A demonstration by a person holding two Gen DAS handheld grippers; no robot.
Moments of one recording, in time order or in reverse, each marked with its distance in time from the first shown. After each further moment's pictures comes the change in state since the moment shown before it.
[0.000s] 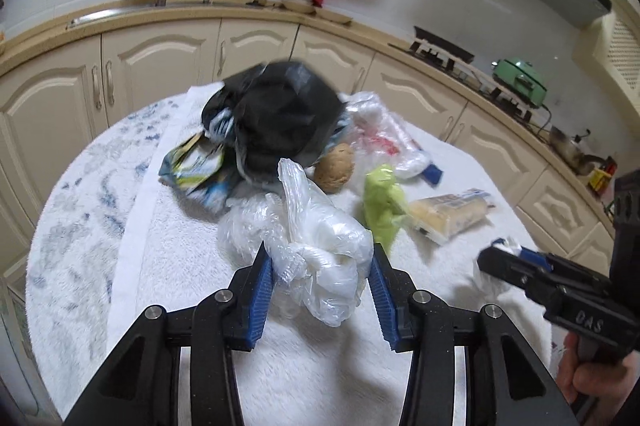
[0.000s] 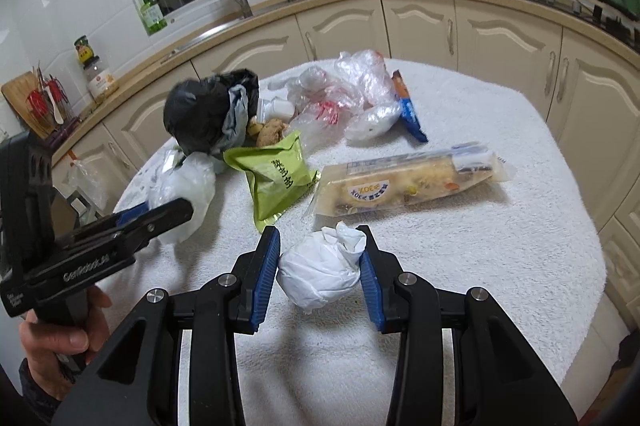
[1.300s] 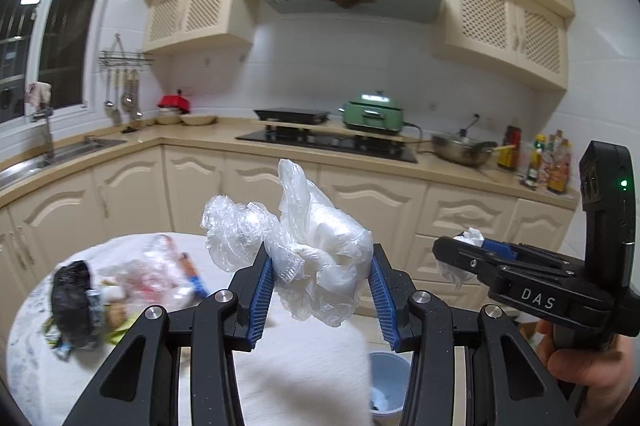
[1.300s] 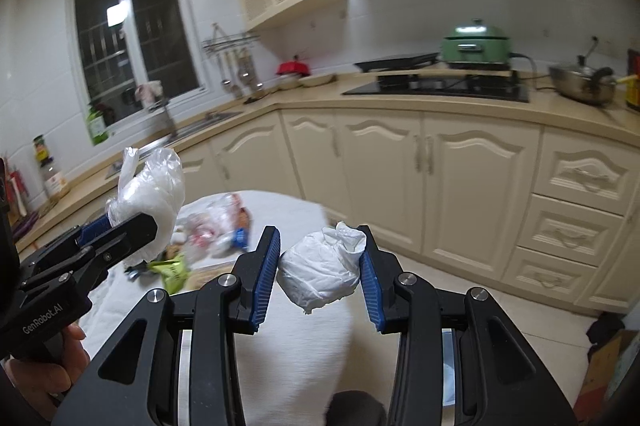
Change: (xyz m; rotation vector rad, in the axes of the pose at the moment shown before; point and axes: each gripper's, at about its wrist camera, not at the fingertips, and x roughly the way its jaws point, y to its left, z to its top) left arm -0.084 -0.230 -0.005 0.352 -0.247 -0.250; right arm -0.212 -0.122 0.003 0.136 -0.373 -0.255
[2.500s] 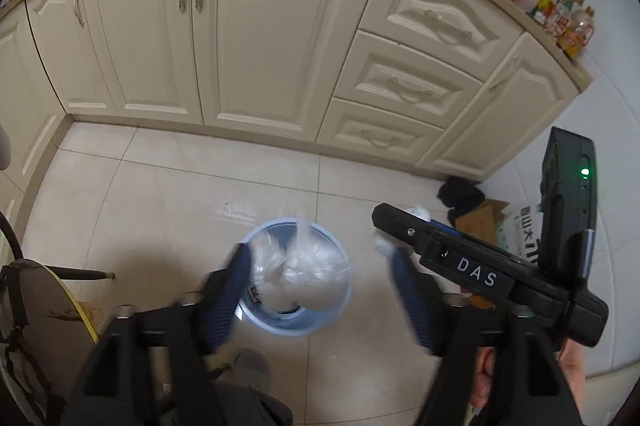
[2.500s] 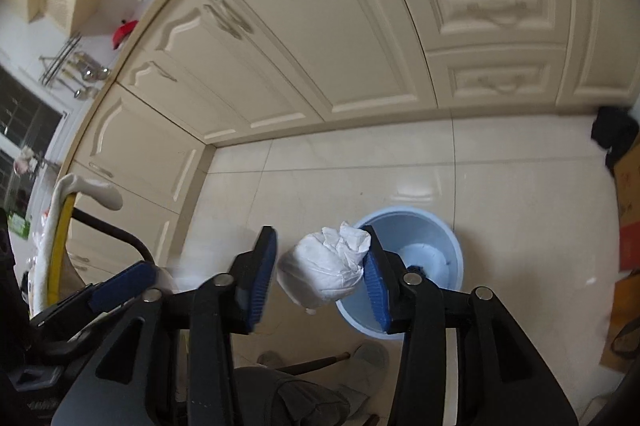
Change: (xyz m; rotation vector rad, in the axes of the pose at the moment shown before) left arm 0.490 -0.110 -0.005 -0.001 0.731 -0.194; right arm 0.151 -0.309 -0.159 0.589 0.389 -0.162
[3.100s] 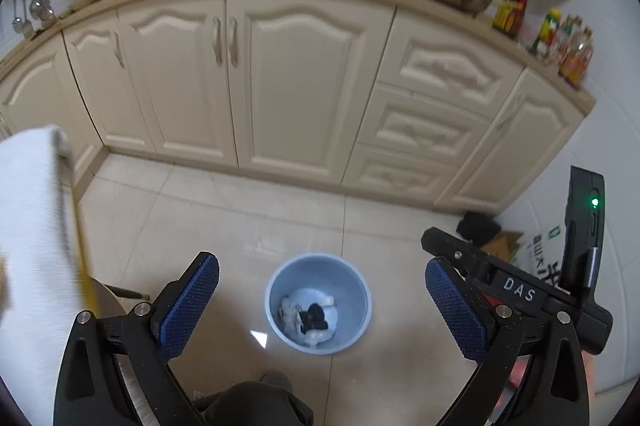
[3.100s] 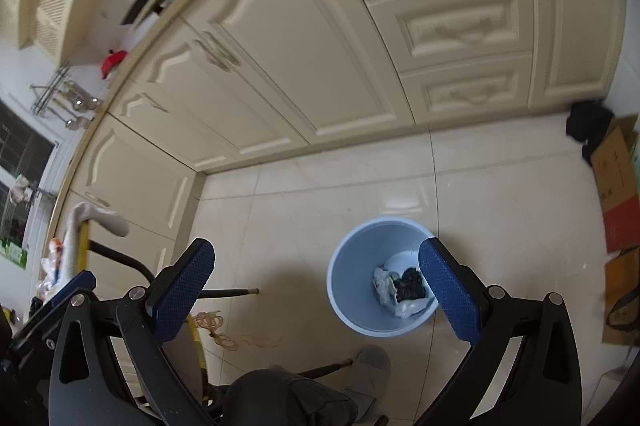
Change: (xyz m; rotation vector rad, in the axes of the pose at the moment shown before) left arm -0.078 -0.018 0.004 -0.003 -0.199 0.102; right arm -0.065 0.020 -0.001 0.037 -0.108 -0.056
